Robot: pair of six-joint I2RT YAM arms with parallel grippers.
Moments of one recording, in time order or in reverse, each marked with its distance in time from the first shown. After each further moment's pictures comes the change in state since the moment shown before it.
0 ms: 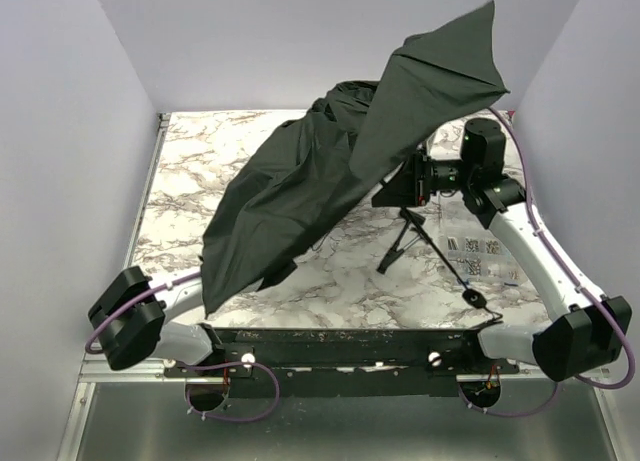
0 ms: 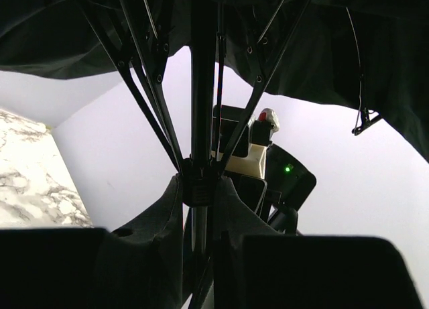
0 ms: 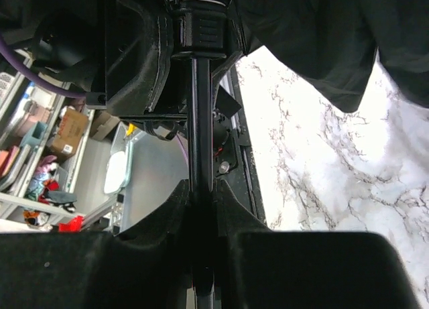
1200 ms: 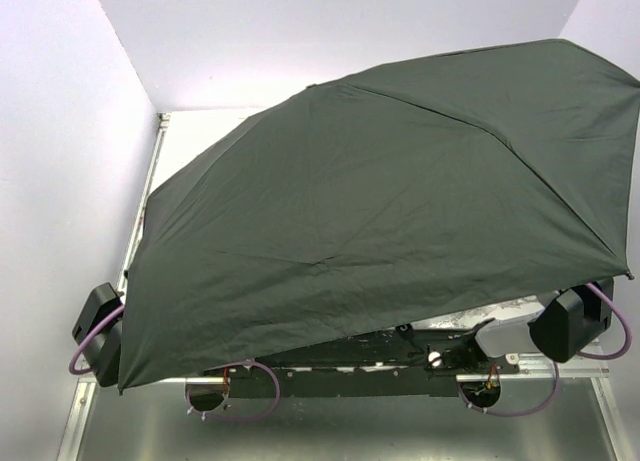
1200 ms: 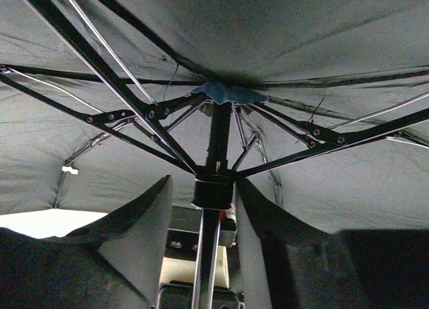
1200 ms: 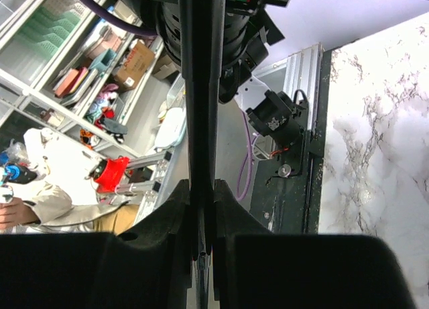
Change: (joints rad) left arm 0.093 -0.101 0.077 0.104 -0.069 0.129; right arm 0.247 0.103 0.053 0.327 -0.139 0.205
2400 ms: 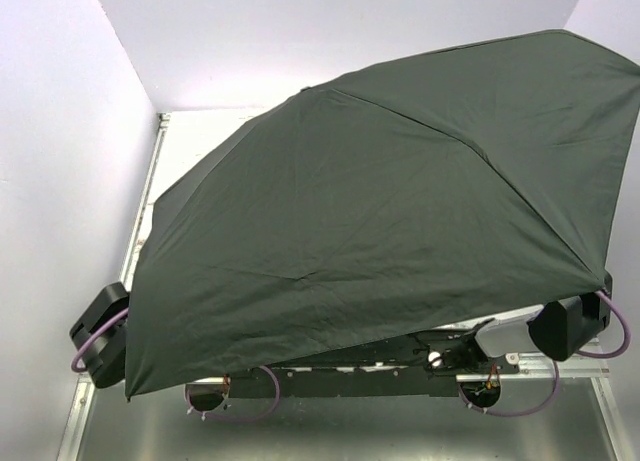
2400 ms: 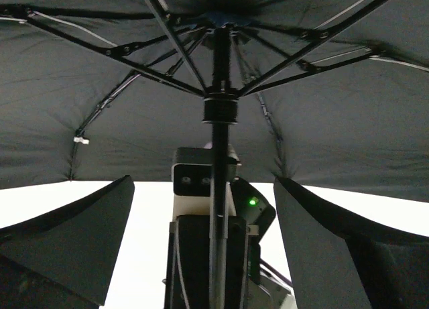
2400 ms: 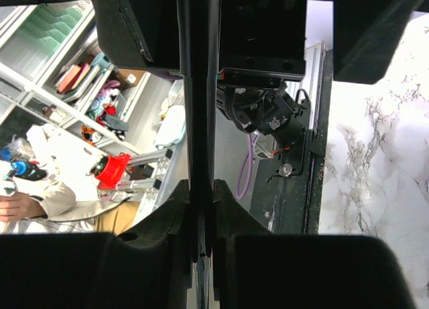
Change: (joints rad) left arm -0.037 -0.045 -0.253 0.278 0.073 0.072; right arm 0.000 0.009 0.004 0.006 -0.009 0.001
